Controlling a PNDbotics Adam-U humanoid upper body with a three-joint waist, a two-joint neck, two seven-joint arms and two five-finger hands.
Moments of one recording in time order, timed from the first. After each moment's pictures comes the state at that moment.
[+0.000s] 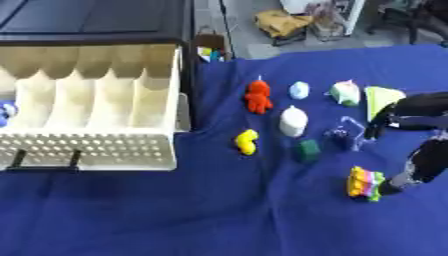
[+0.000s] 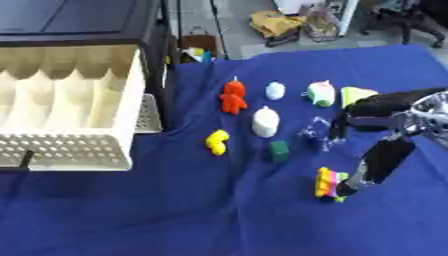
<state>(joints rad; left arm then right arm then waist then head) -0.19 0.28 0.19 -1.99 0.18 -0.66 0.33 -0.49 -1.12 0.38 -1.86 0.57 0.21 0.90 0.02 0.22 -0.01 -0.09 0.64</state>
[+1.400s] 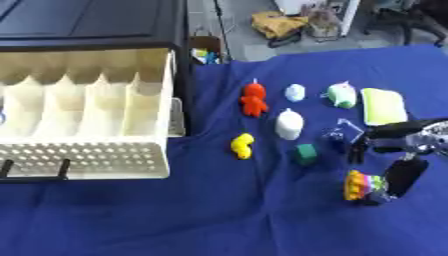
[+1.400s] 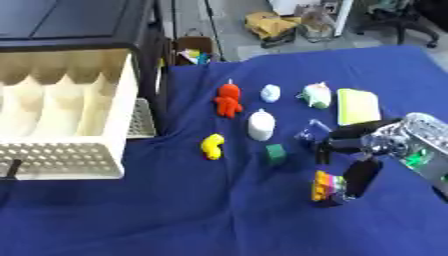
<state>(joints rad) -0.19 0.27 0.19 -1.99 0.17 -0.65 0.32 -0.50 -1.01 0.43 -1.73 0.57 0.25 0.90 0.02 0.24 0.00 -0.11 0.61</state>
